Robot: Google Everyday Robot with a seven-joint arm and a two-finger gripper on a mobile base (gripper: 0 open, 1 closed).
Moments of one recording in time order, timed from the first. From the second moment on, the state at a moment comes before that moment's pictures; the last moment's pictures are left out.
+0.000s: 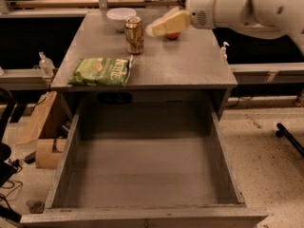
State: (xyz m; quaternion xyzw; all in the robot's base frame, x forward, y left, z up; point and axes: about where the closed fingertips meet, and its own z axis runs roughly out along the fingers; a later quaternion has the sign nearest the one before) arm 0.696 -0.051 1.026 -0.44 0.63 0.20 0.60
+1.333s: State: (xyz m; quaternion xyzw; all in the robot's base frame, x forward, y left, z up) arm 0.837 0.037 0.925 -0.35 0.67 0.31 0.58
